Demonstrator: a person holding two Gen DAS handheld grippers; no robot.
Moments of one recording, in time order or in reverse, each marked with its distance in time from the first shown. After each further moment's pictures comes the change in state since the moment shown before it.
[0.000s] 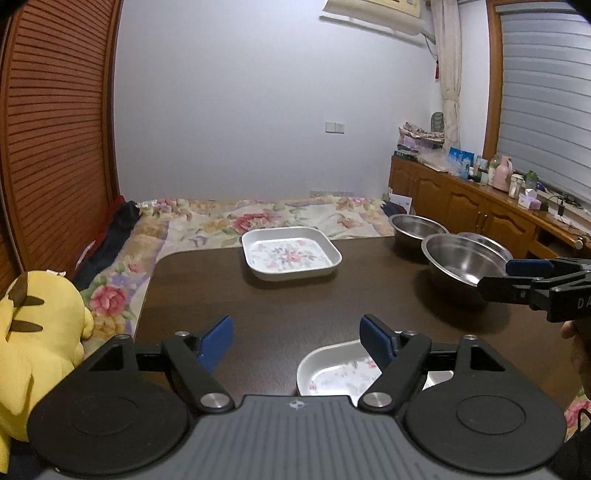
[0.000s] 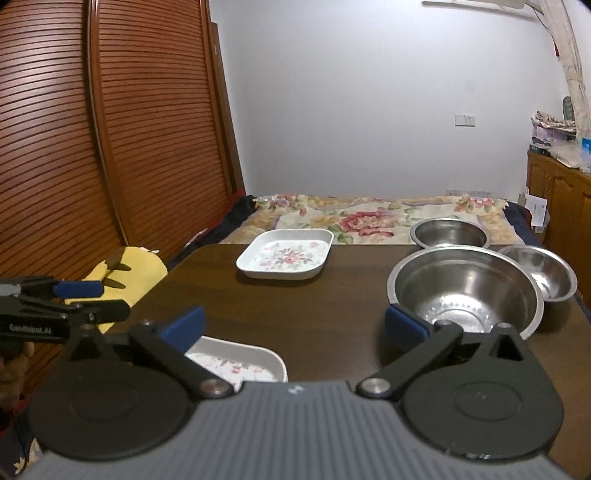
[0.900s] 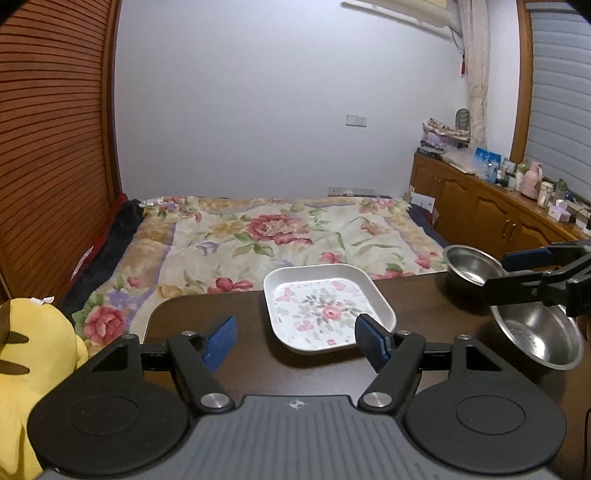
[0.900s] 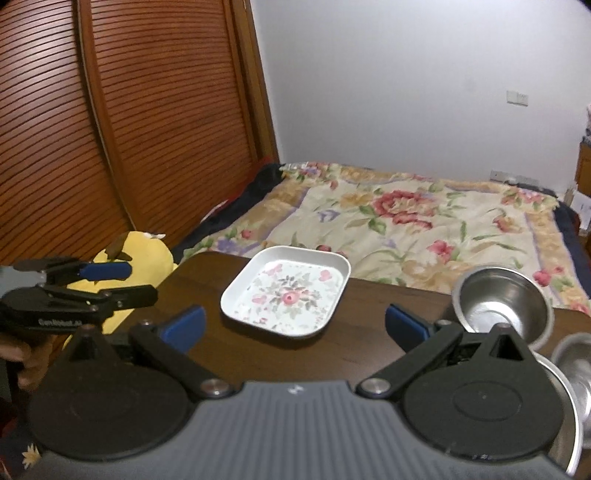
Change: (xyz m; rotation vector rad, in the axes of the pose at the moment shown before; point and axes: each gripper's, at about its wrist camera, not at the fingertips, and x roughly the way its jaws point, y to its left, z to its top) left arm 0.115 0.039 0.075 -0.029 0.047 0.040; right arm 0.114 -0.028 0.089 -0.056 0.185 0.135
